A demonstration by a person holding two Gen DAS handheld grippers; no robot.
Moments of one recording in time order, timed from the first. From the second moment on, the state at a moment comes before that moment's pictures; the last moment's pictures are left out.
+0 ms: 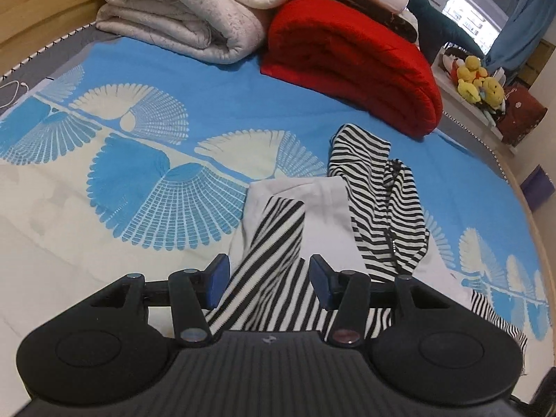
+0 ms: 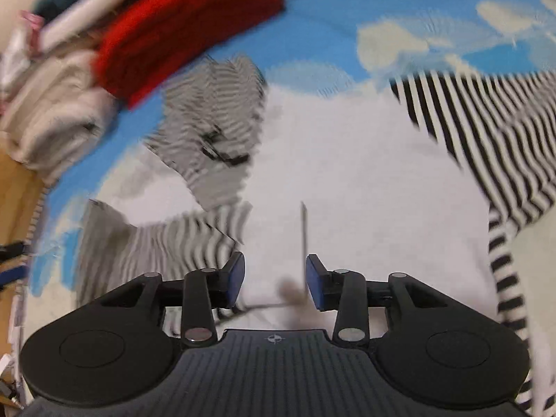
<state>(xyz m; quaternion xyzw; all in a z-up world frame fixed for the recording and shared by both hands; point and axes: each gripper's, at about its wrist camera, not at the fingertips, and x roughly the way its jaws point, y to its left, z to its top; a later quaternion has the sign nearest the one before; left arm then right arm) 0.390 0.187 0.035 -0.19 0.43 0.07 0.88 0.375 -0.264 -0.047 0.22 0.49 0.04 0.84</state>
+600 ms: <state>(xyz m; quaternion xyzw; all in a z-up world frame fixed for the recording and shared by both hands) 0.392 0.196 0.031 -0.15 0.44 0.09 0.88 0.374 -0.268 0.027 0.20 0.30 0.05 0.93</state>
